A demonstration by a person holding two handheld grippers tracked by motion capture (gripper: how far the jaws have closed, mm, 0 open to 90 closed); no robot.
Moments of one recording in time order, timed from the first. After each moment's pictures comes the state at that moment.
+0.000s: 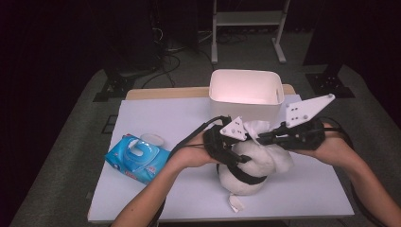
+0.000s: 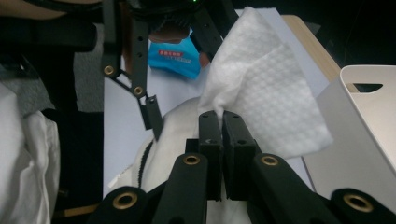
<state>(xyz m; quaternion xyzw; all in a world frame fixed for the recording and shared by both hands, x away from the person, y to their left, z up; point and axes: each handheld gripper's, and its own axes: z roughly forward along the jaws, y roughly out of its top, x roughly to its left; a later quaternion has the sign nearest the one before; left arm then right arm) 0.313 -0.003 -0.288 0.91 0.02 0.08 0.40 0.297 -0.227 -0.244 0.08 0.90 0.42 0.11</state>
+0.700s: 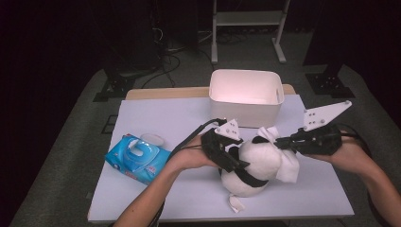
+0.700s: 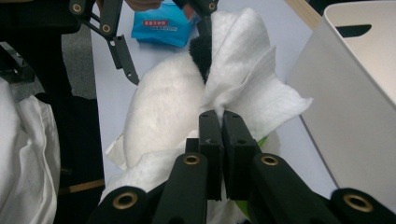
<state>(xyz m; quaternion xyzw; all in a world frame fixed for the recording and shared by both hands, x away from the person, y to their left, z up) 0.324 0.005 -0.316 0.91 0.04 0.03 0.42 0.297 -0.273 -0.269 0.14 0.90 0.41 0.10</state>
